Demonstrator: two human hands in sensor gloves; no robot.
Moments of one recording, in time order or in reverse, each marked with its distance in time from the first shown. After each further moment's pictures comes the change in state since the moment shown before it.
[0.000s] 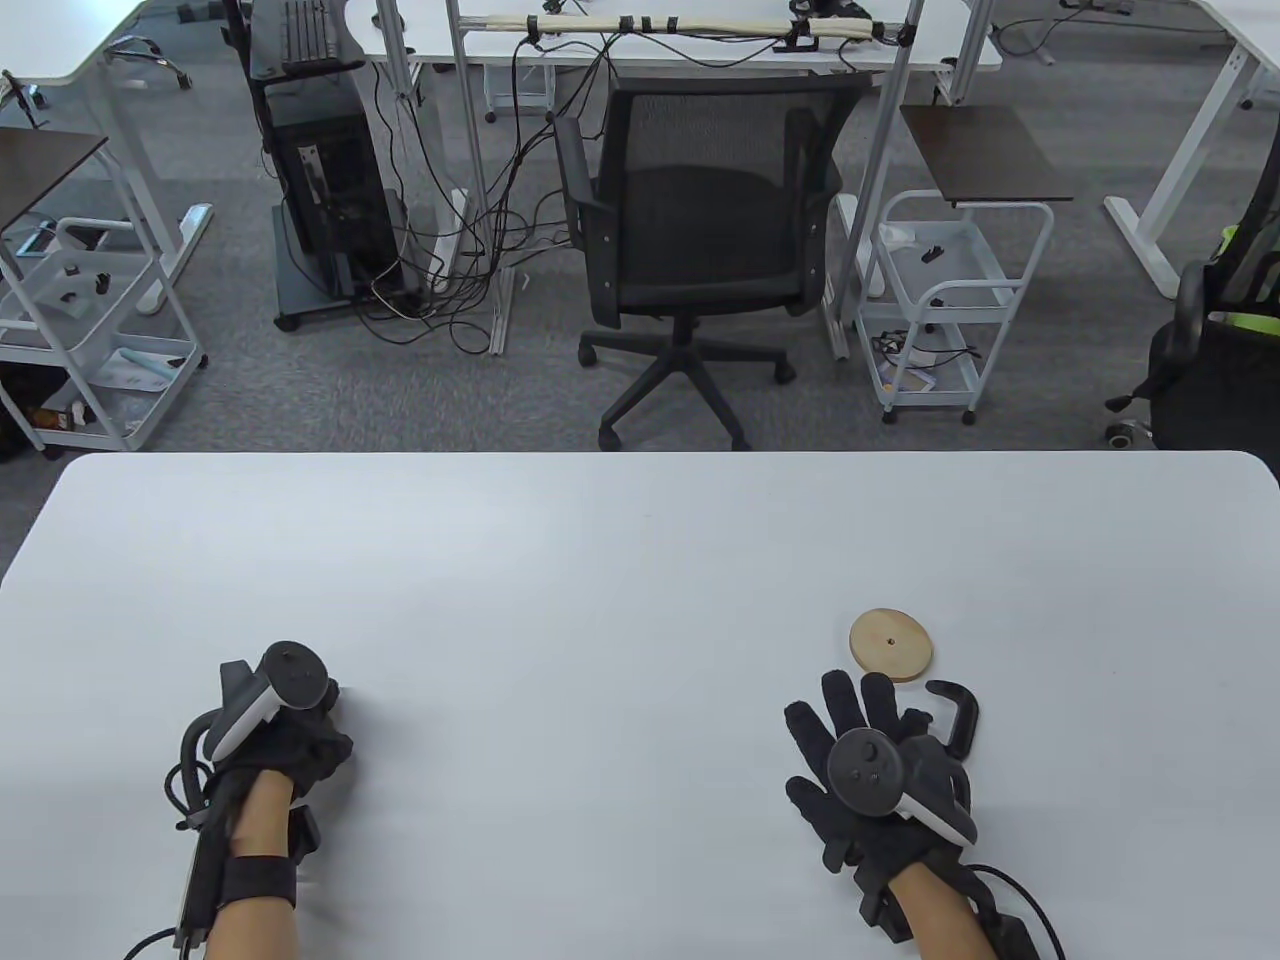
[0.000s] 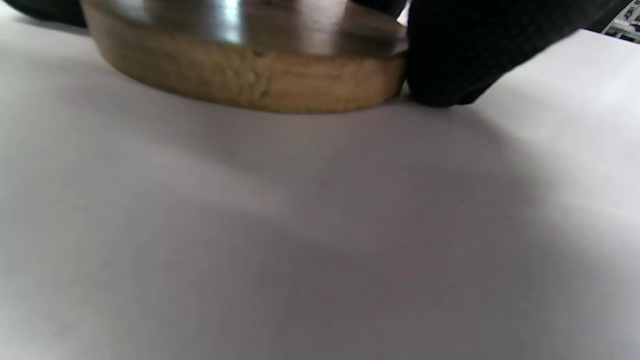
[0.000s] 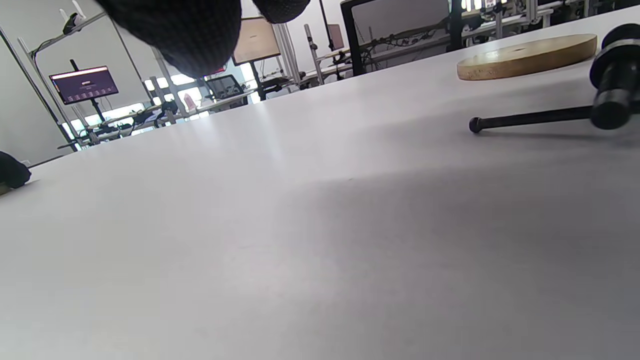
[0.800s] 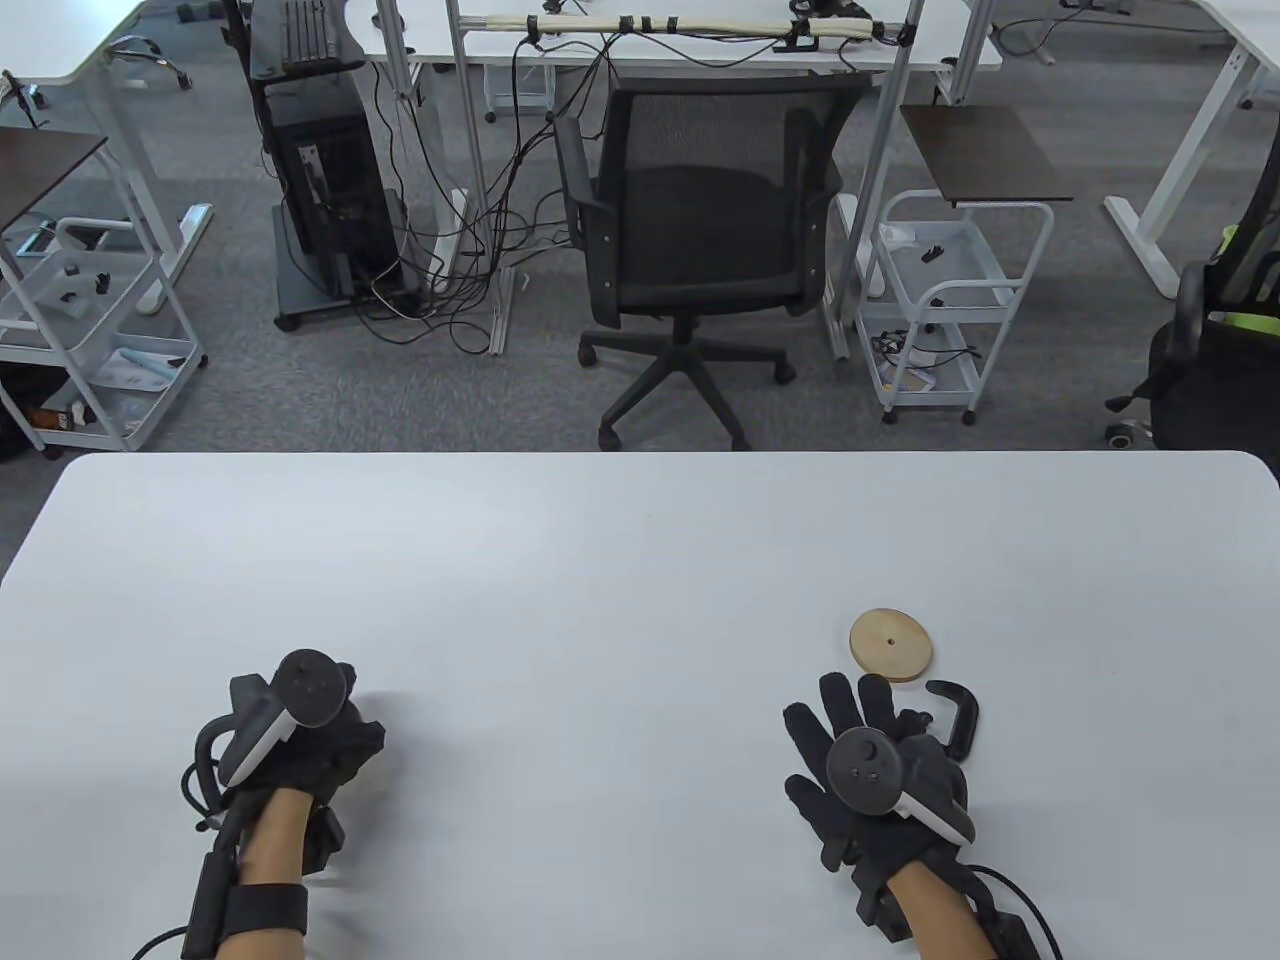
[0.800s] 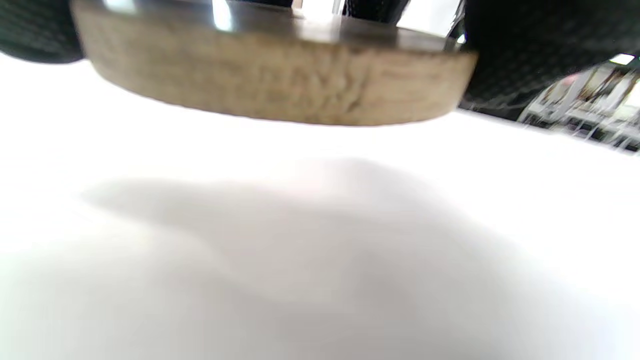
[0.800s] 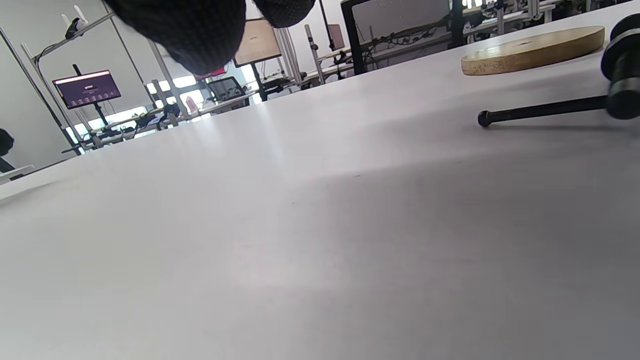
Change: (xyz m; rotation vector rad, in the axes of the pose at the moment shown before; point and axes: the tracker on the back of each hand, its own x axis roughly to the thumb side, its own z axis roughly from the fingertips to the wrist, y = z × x) left_hand 0.043 0.023 0.050 0.258 -0.128 0.028; right_hand 0.001 0.002 -0.002 -0.011 -0.009 -0.014
